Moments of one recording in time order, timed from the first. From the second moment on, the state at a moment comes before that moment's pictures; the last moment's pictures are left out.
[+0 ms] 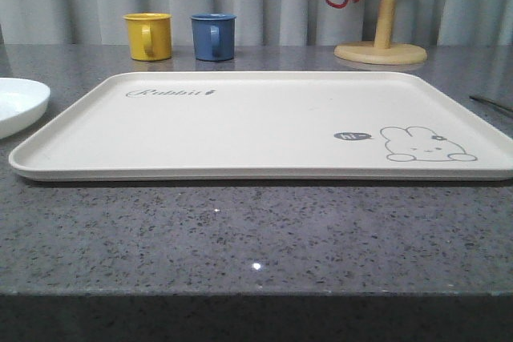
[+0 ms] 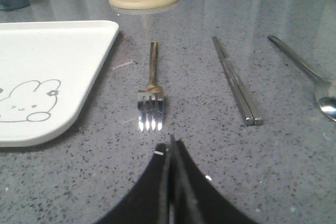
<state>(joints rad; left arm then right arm) -0.01 -0.01 0.01 -0.04 0.17 0.15 -0.02 -0.01 0.03 0.03 0.23 0.07</state>
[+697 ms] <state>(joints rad) -0.01 -0.01 0.01 -0.04 0.12 0.15 -0.02 -0.01 0.03 0.03 0.21 0.07</state>
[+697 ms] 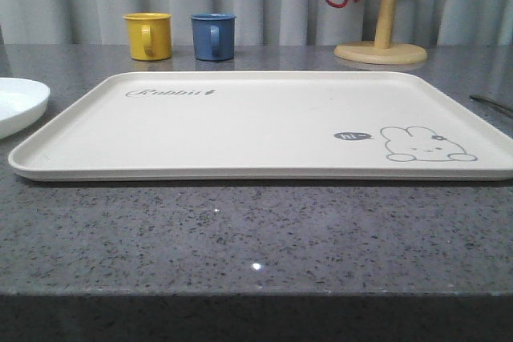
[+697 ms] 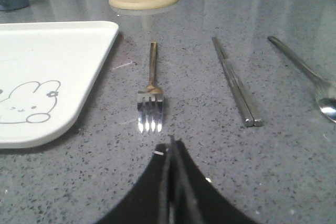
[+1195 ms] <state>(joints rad) -0.01 0.08 -0.34 0.00 0.05 0.15 -0.02 0.04 -0.34 0.03 0.25 0.07</state>
